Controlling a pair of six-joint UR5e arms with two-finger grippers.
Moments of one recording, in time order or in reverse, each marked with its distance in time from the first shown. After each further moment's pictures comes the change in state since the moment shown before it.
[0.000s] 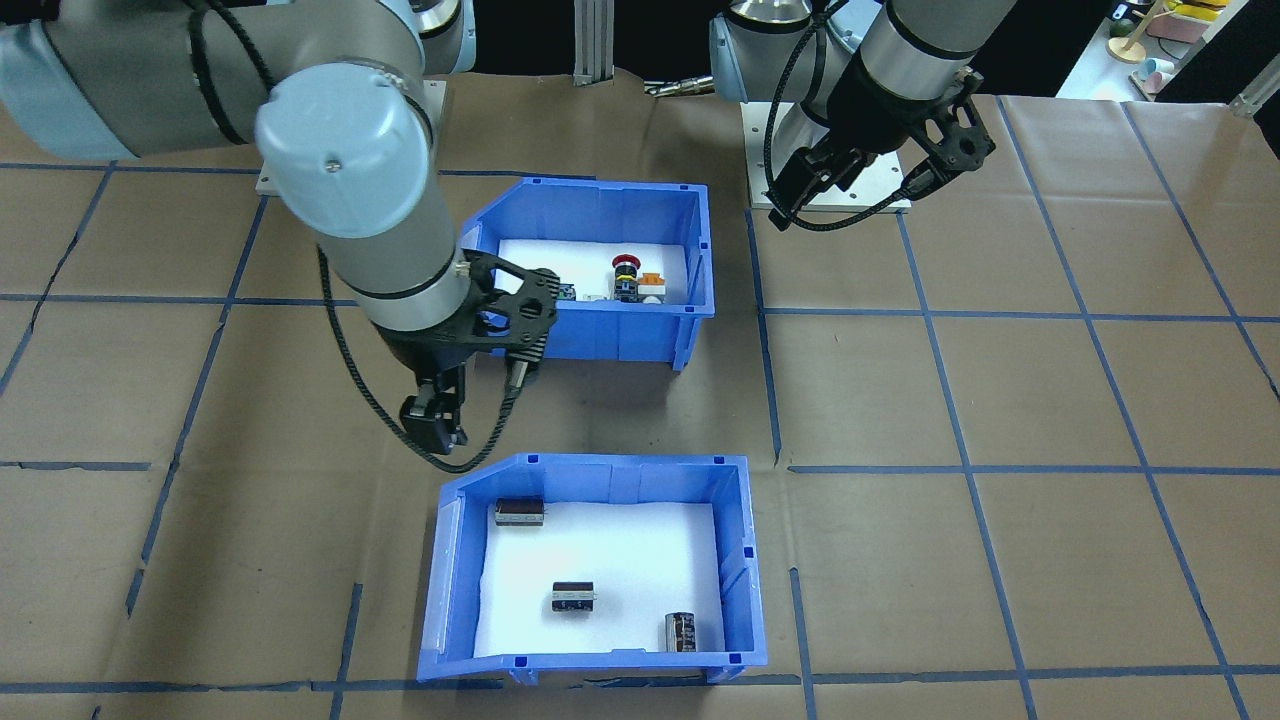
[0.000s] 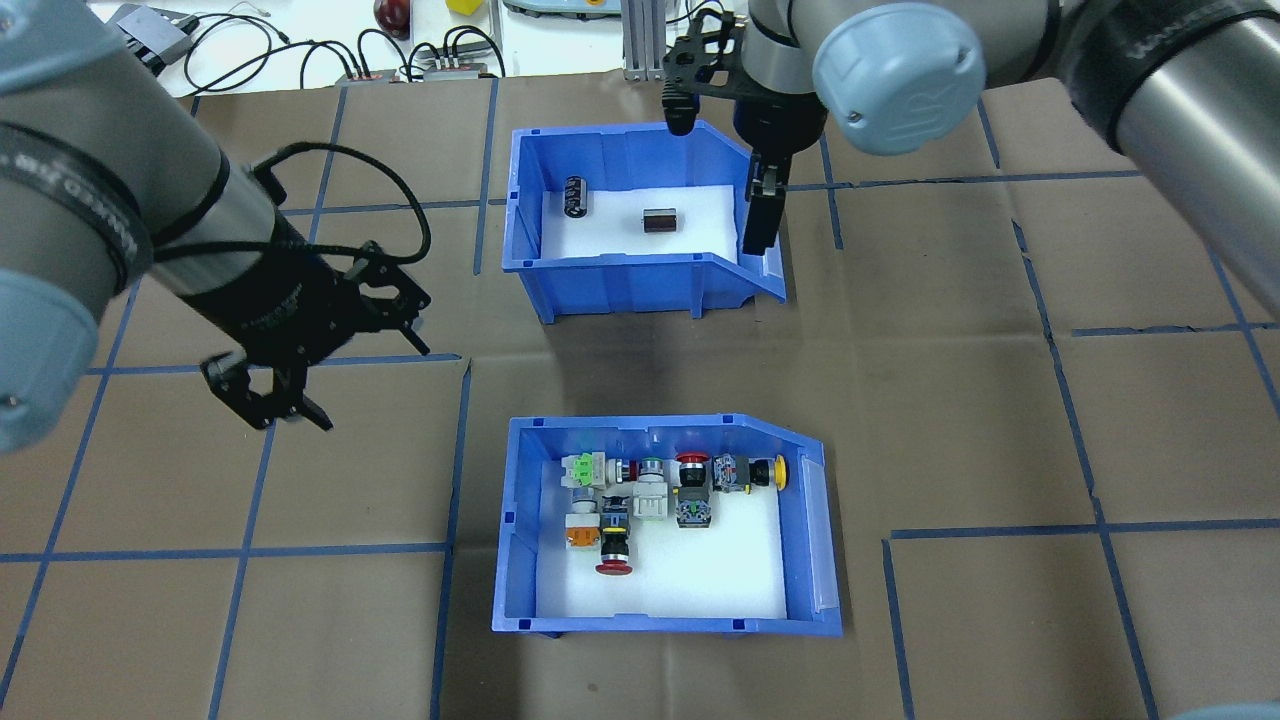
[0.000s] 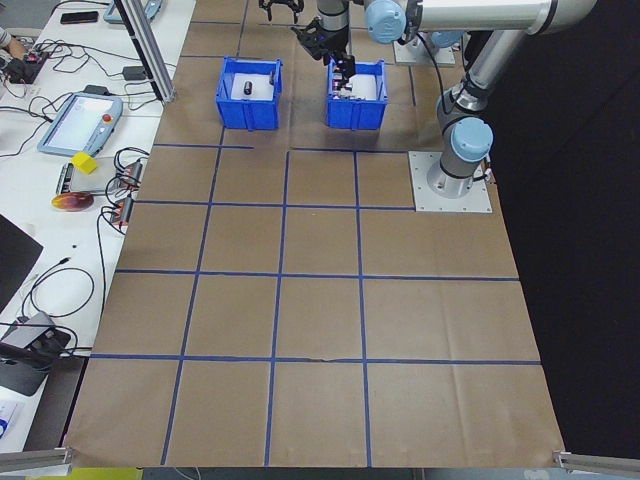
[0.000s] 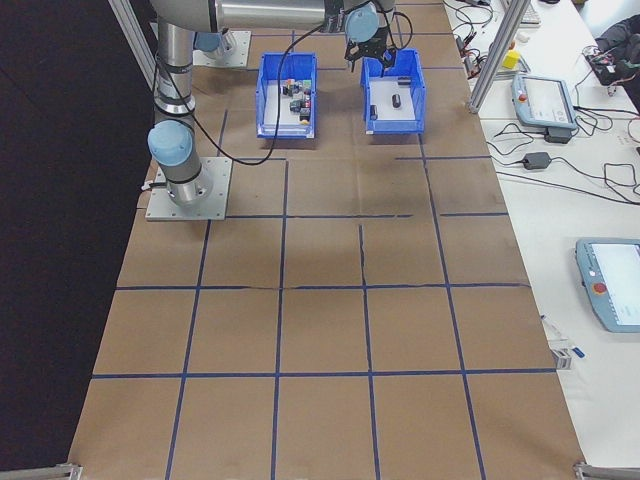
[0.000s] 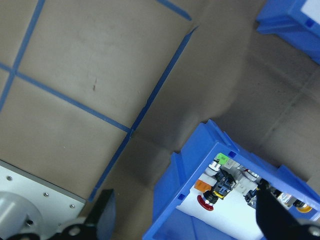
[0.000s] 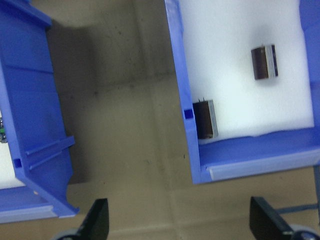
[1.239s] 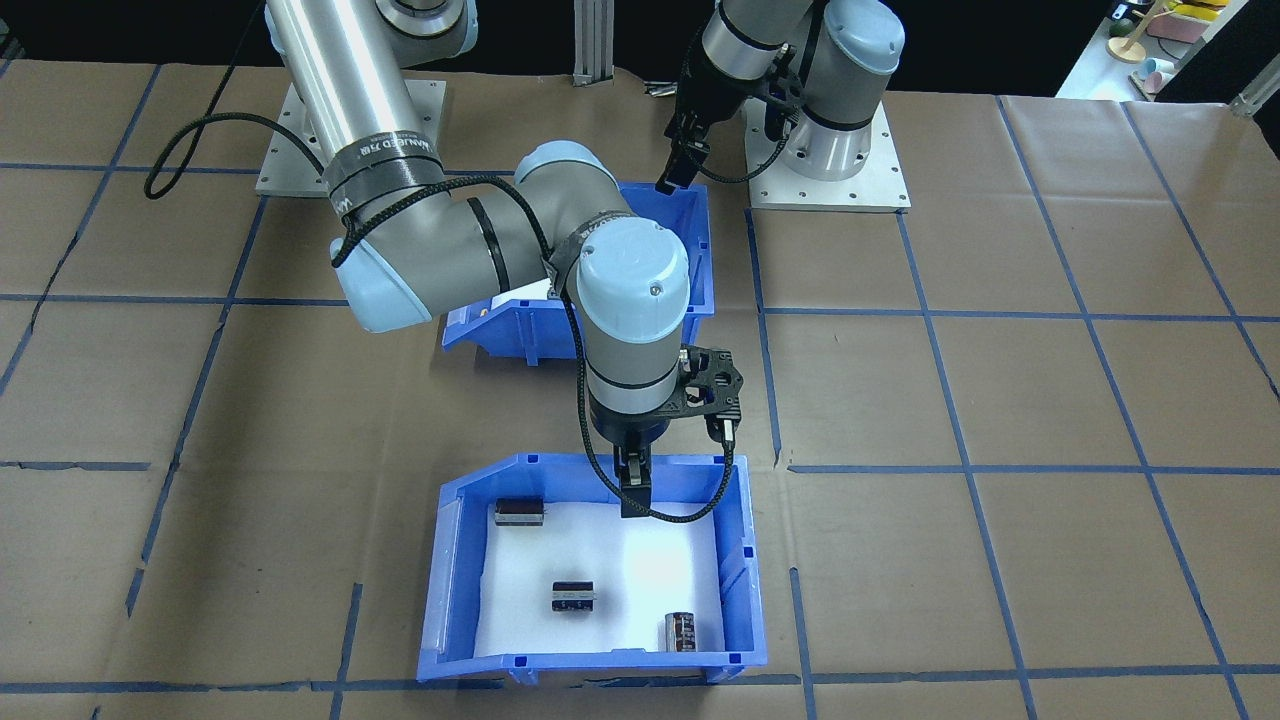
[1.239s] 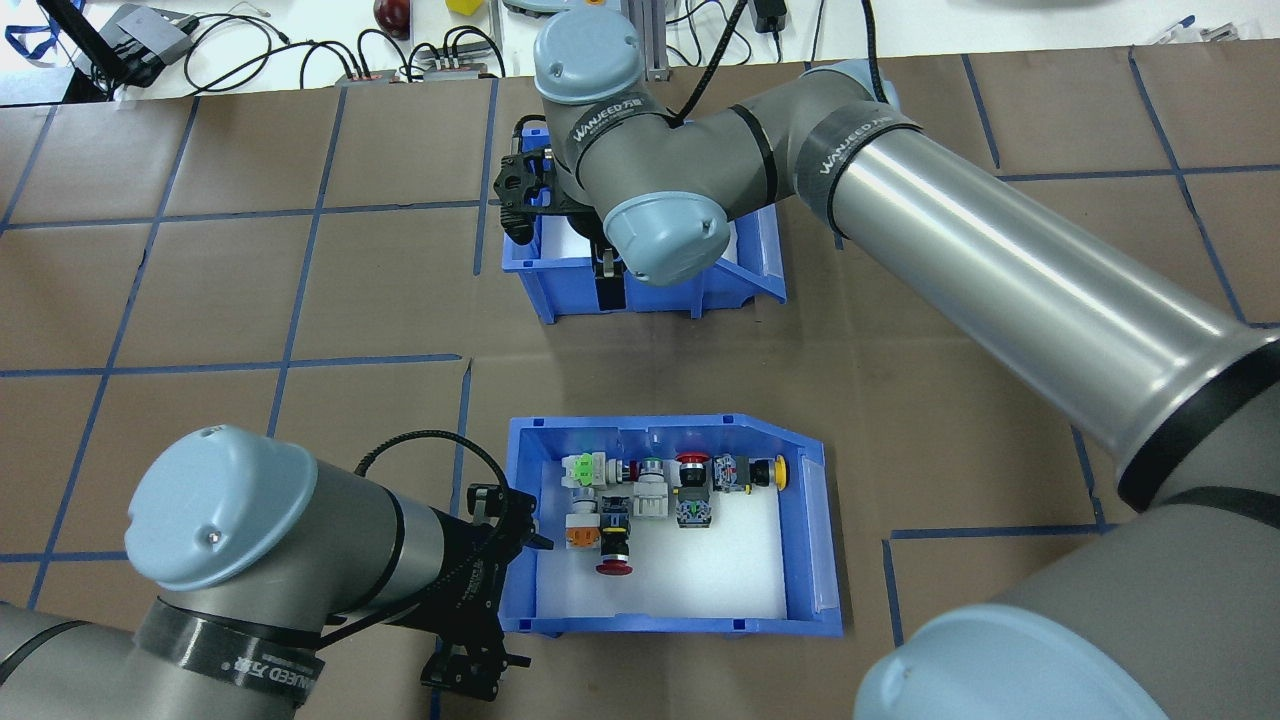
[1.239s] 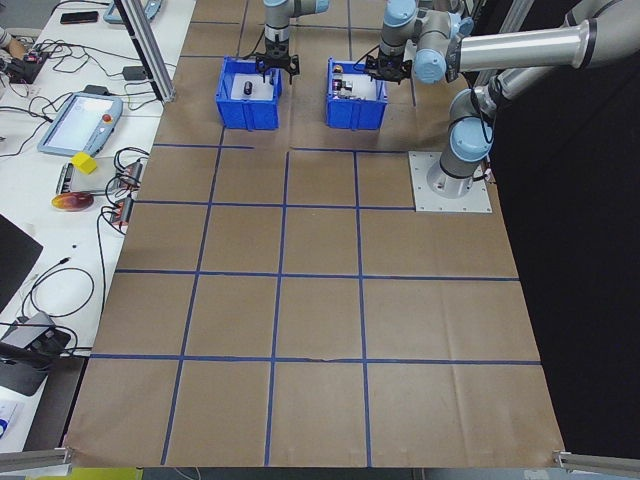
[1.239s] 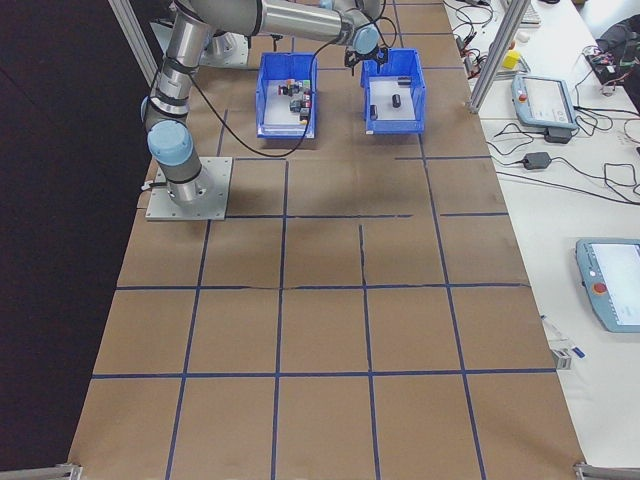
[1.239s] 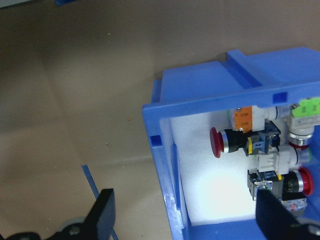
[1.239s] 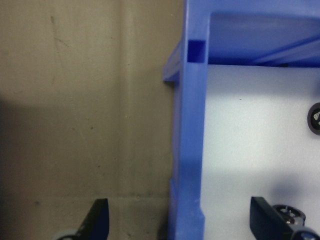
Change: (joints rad) left arm -0.302 0.211 -0.458 0.355 -0.141 -0.960; right arm 0.196 0.245 -0.004 -0.345 -0.058 0.009
